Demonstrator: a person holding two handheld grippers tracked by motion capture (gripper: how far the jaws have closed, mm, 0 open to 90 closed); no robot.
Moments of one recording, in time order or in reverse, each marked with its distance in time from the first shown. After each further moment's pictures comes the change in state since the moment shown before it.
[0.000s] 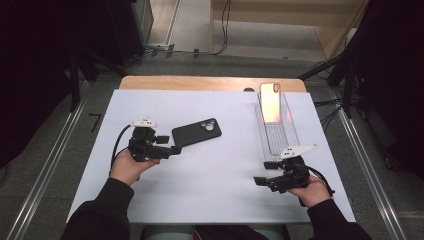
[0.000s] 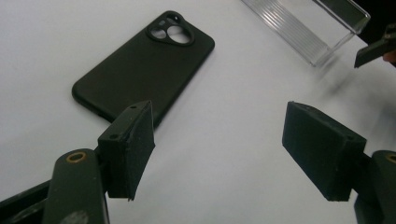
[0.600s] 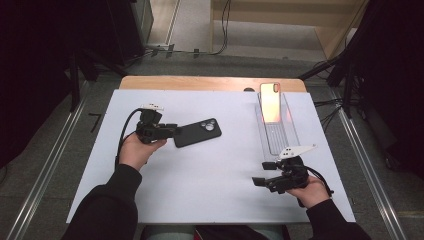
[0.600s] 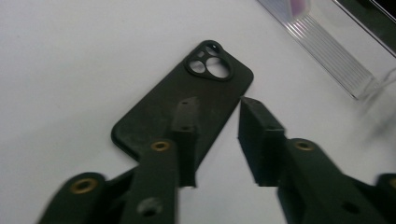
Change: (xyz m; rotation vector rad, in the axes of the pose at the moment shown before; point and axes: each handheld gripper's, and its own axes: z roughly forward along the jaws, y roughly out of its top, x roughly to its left) left arm 0.021 0.037 0.023 0.005 0.086 -0.055; right arm 0.004 0.002 0.001 -0.007 0.016 0.003
